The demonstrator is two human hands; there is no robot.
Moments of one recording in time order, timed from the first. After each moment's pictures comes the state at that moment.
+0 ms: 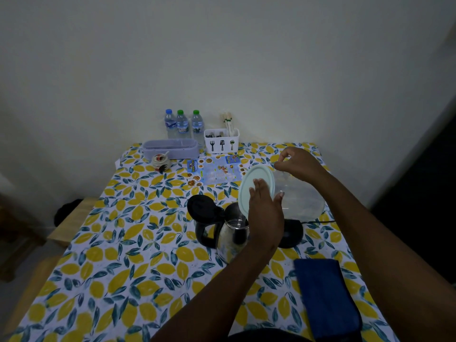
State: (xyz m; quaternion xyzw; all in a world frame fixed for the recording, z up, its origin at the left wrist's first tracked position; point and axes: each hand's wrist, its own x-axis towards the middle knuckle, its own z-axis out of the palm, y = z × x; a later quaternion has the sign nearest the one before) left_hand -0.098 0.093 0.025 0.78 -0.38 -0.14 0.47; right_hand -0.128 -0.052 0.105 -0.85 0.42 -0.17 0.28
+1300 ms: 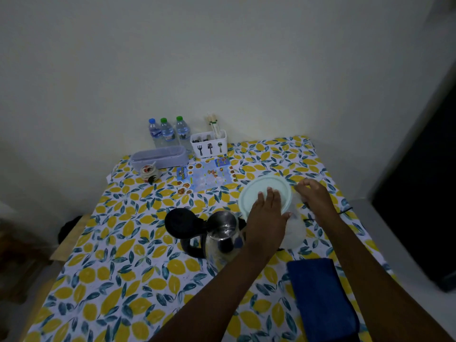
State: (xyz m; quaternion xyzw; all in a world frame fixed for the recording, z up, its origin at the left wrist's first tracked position) left_hand -0.120 0.049 0.008 0.77 -0.60 -0.09 0.20; right_hand -0.218 -0.089 0.000 -0.62 0.49 -0.35 0.51
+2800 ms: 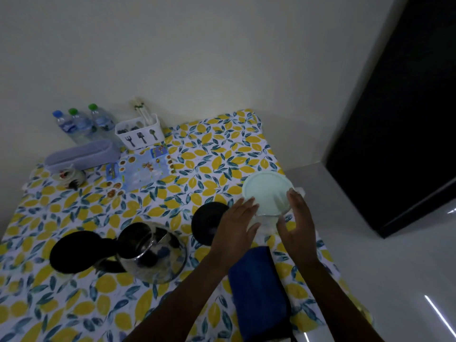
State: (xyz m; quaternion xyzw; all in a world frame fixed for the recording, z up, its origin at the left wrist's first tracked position) left_hand -0.204 -0.033 -0.066 0.66 -0.70 -0.08 0.25; right_hand -0.375 -0.098 -0.095 -0.73 0.47 -0.43 0.26
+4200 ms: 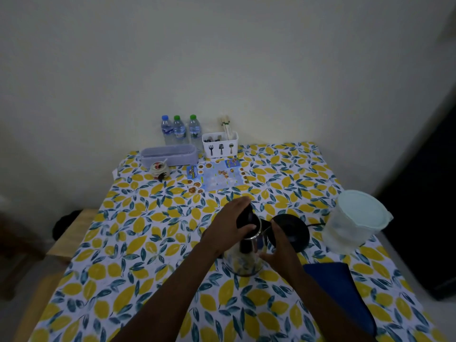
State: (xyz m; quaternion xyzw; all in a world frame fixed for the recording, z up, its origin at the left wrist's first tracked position) left_hand 0.034 0.135 -0.014 0.71 -0.62 -0.15 0.30; right_hand -0.148 0.057 -0.103 -0.81 0.42 -0.16 0.37
